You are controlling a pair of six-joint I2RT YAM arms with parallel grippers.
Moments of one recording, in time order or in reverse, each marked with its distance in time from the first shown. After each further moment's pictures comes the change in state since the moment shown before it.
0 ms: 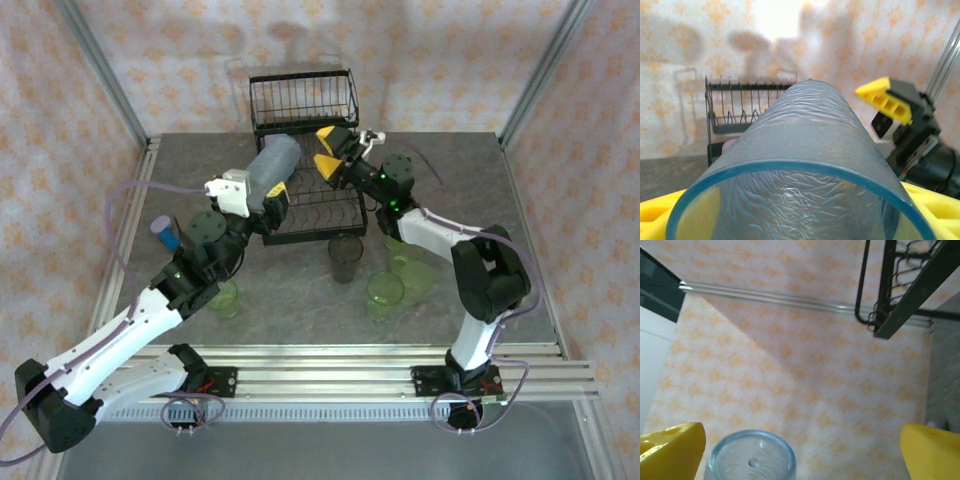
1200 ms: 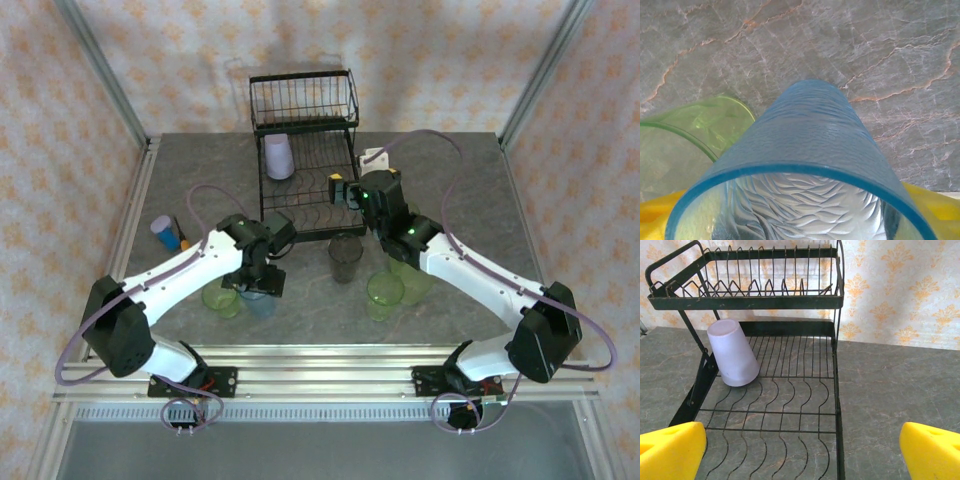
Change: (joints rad) left arm 0.000 0.508 0.322 -1.399 0.299 -0.441; right arm 0.230 -0.411 -0.009 -1.021 0.976 -1.336
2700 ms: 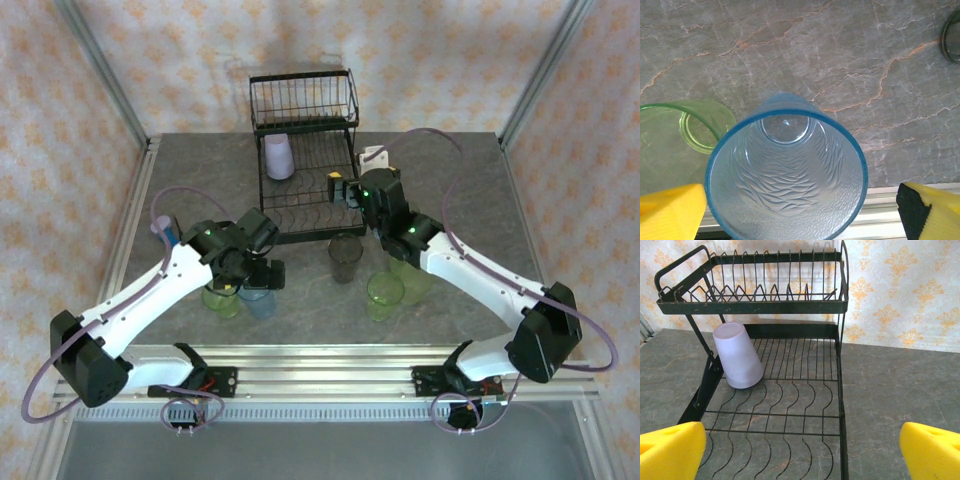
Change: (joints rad) left arm 0.019 -0.195 -0.021 0.044 0.048 -0.093; right arm 0.000 0.000 0.016 -0.007 -0.015 0.000
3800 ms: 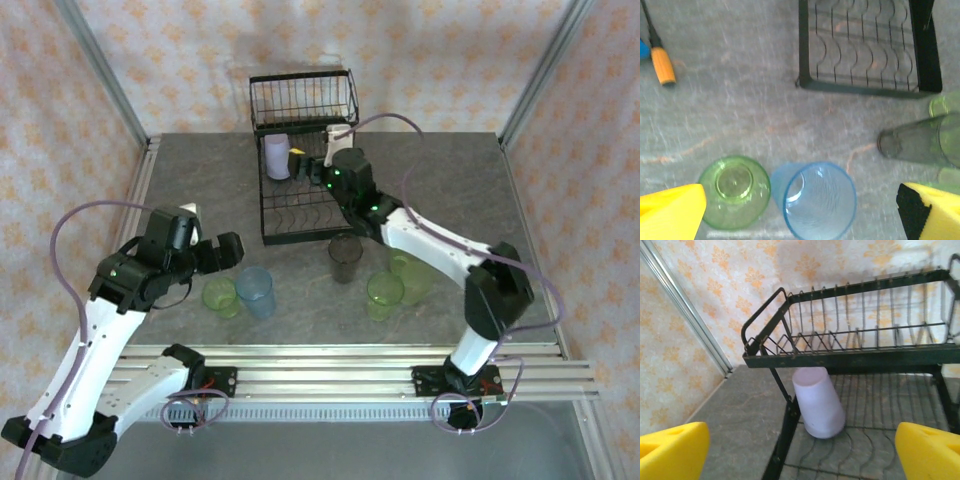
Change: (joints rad) left arm 0.290 -0.387 0.019 0.058 0.018 0.085; right arm 0.002 0.275 0.196 0.242 -0.203 0.087
